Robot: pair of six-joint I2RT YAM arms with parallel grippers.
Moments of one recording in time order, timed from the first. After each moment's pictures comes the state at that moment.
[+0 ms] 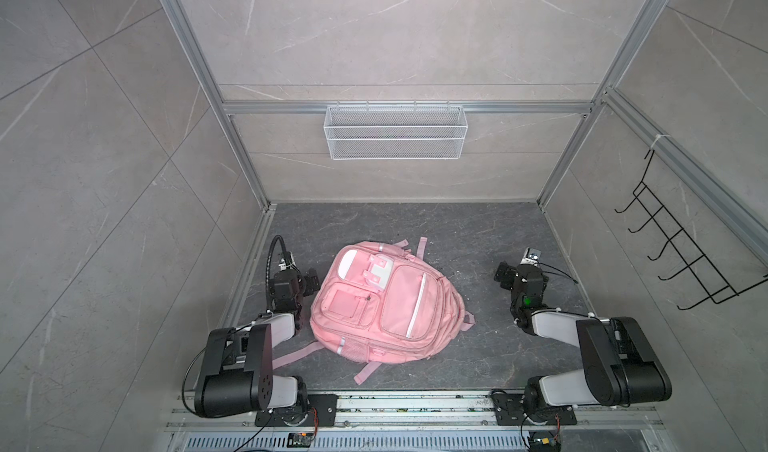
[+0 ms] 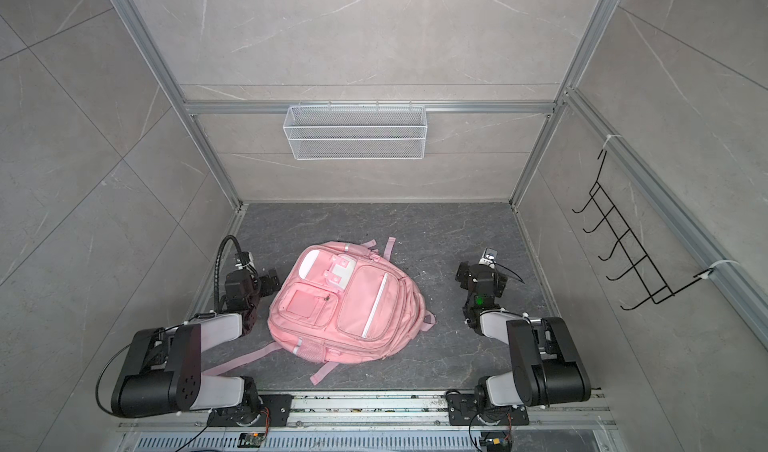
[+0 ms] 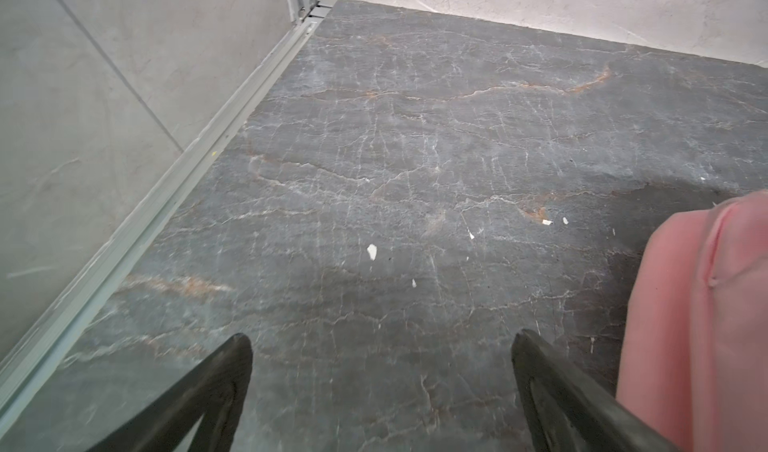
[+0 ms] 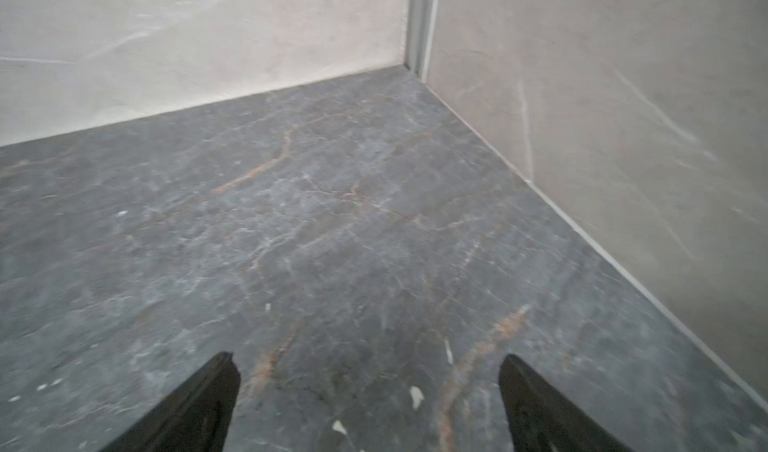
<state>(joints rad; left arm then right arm) 0.05 1.43 0.39 0.55 -0.12 -0.08 0.06 1.45 0.40 0.64 0.33 0.16</state>
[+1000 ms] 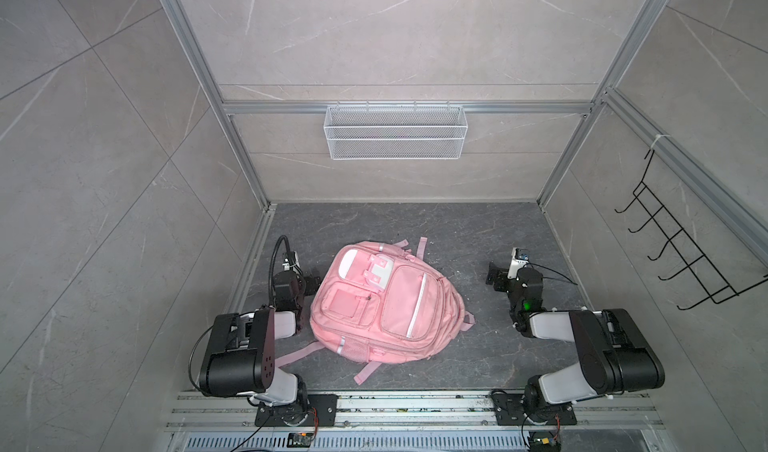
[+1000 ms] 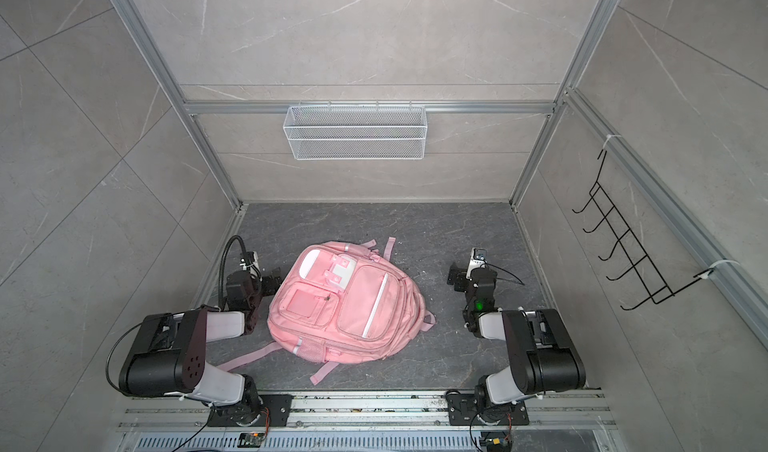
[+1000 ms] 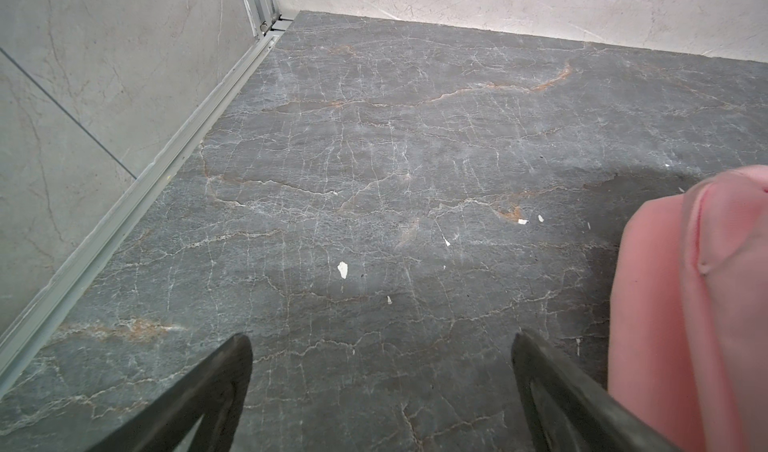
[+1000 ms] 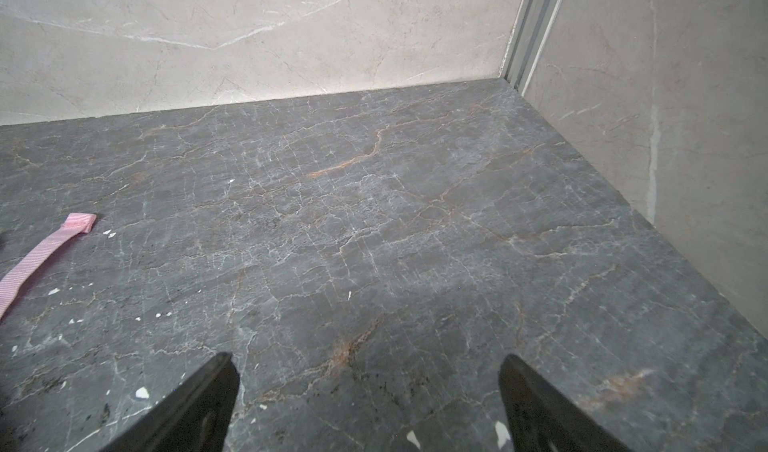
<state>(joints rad) 0.06 1.50 0.37 0.67 -0.04 -0.04 0.05 1.50 0.36 0.78 0.16 0.08</state>
